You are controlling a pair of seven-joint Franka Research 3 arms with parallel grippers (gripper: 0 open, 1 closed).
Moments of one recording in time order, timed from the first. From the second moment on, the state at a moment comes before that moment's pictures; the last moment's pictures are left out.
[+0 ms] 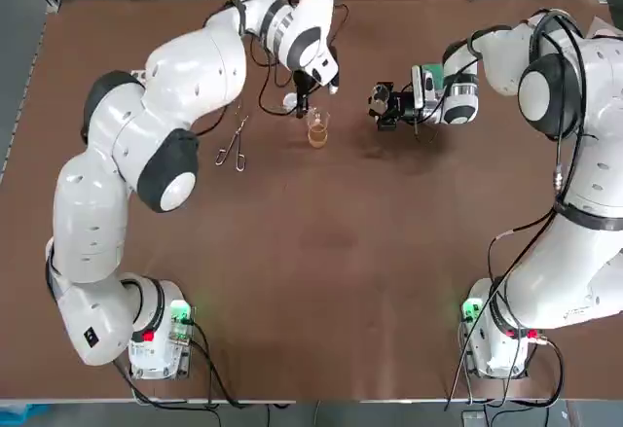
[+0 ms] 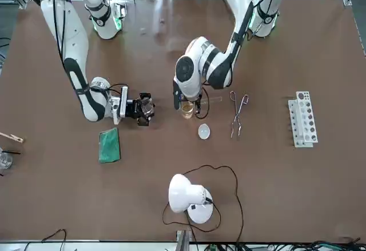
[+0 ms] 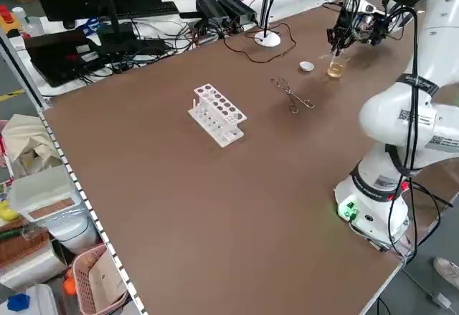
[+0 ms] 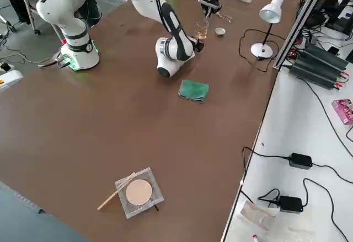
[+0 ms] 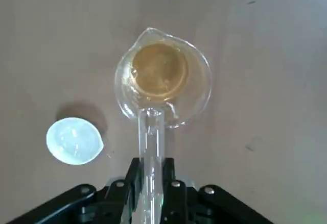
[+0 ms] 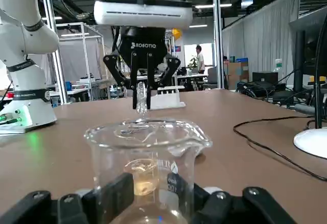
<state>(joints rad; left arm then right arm) -0.92 0.66 0.17 -1.44 -0.07 1.88 0.75 0.15 0.66 0.07 -2.12 1.78 1.74 -2.75</state>
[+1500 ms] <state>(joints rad) 0.19 0.50 -0.41 -1.42 -0.46 1.78 1.31 0.16 0.66 0.10 -2.10 1.83 1.73 -2.66</state>
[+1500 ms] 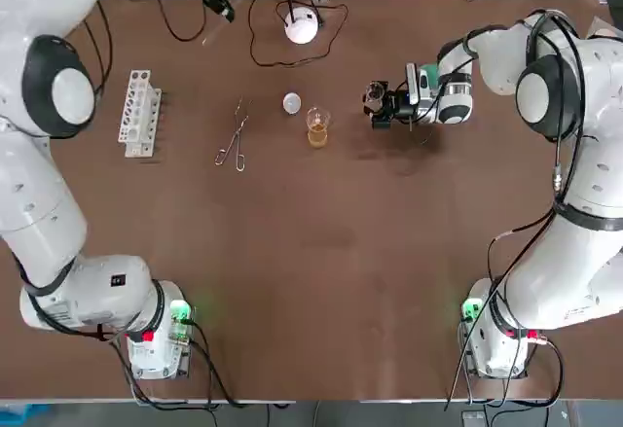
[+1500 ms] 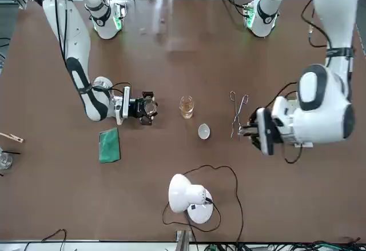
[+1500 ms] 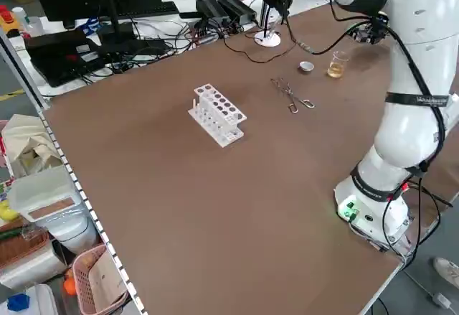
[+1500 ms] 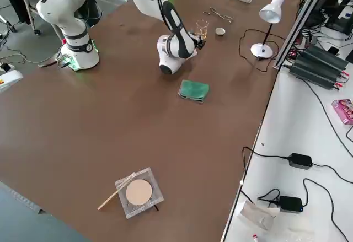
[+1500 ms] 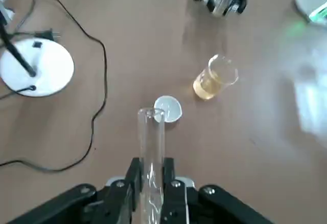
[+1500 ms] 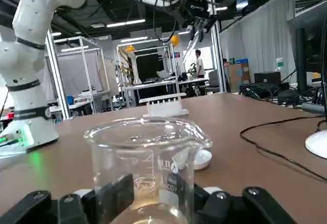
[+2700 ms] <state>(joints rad) 1.03 0.74 -0.68 -1.44 -0.60 1.31 2.06 0.36 0.64 0.28 -2.04 2.25 1.98 -2.50</state>
